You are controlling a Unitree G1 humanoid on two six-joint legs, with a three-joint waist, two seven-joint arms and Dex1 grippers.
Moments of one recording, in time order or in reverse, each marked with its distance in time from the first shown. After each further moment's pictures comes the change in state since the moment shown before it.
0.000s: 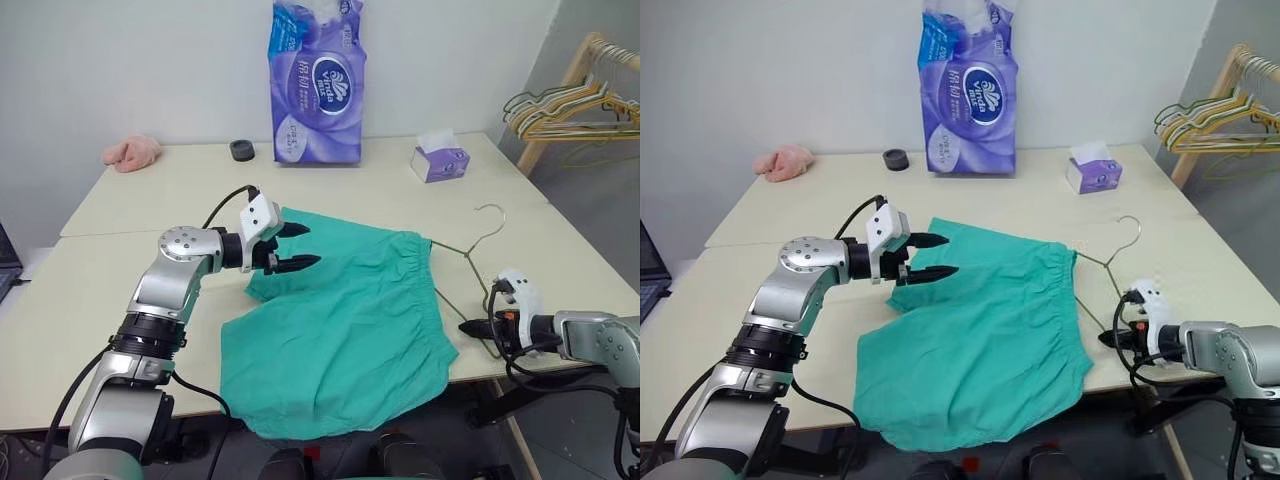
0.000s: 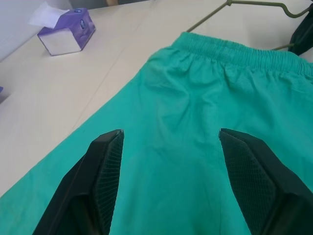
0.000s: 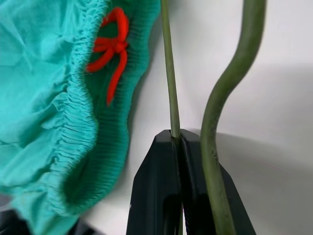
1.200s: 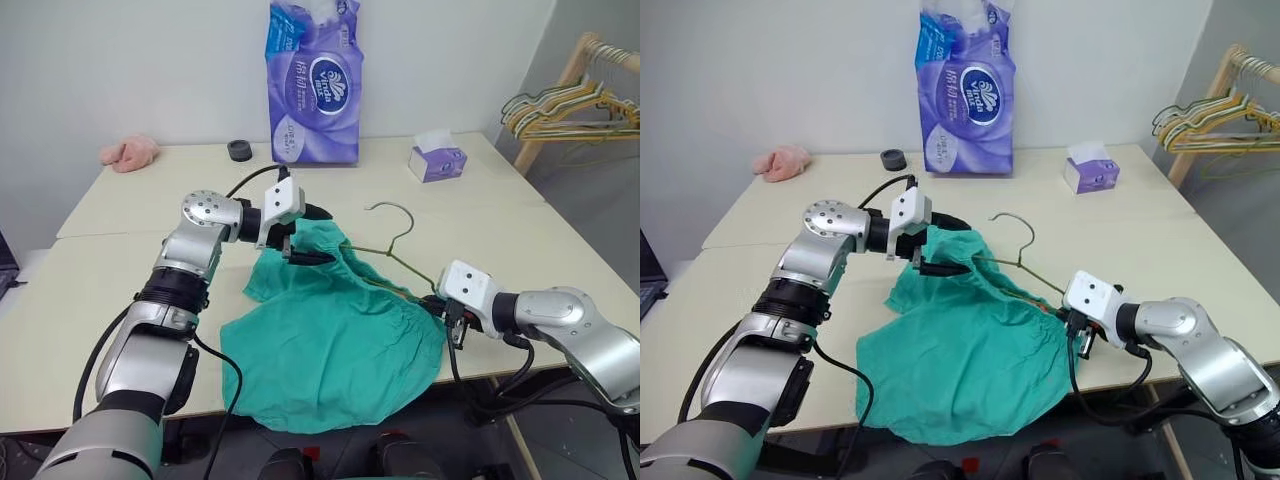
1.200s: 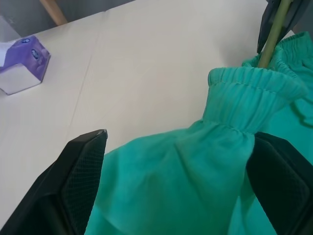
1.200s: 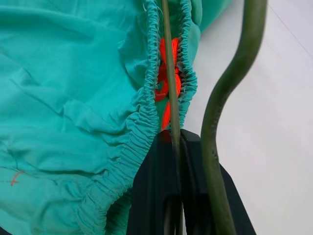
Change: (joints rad) left arm -0.266 -0.081 -0.081 0.334 0.091 -0.209 -0.254; right arm 0.005 -0.145 0.343 -0.346 -0.407 -0.537 0.167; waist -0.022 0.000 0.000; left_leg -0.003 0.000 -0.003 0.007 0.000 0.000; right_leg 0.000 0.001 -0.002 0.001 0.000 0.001
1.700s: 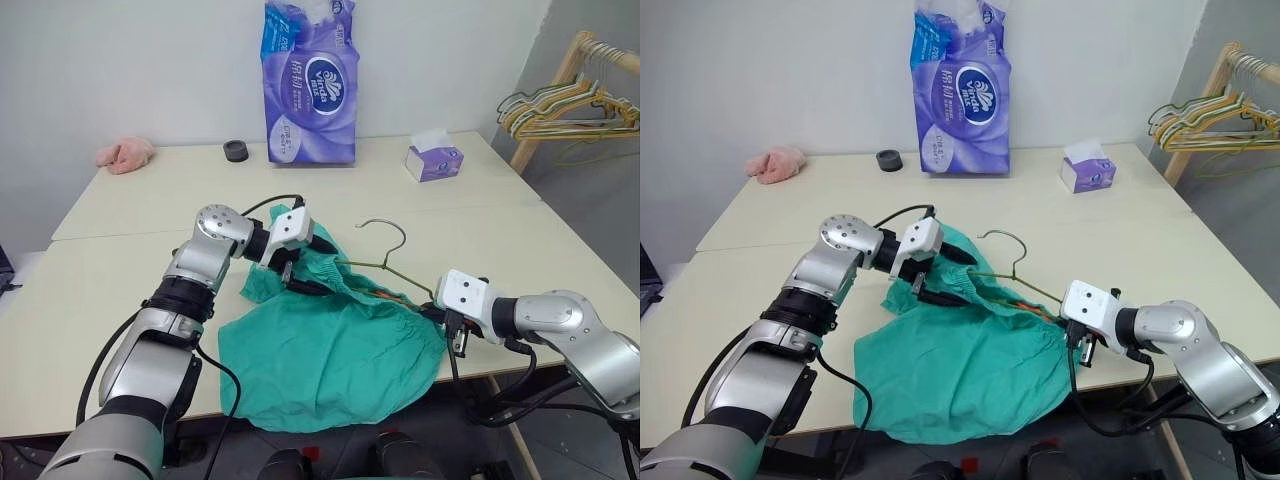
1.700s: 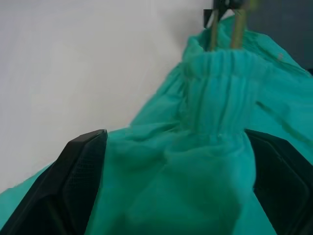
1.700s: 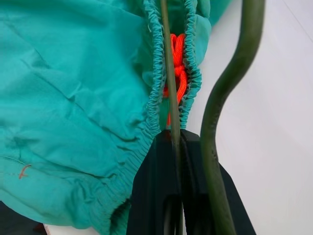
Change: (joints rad) left arm 0.046 -0.002 -0.080 -0.014 0.035 0.017 -0.147; right arm 0.015 -0.002 0.008 -0.014 -0.043 -0.012 0.050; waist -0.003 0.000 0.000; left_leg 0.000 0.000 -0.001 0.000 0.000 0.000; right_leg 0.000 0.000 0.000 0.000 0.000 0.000
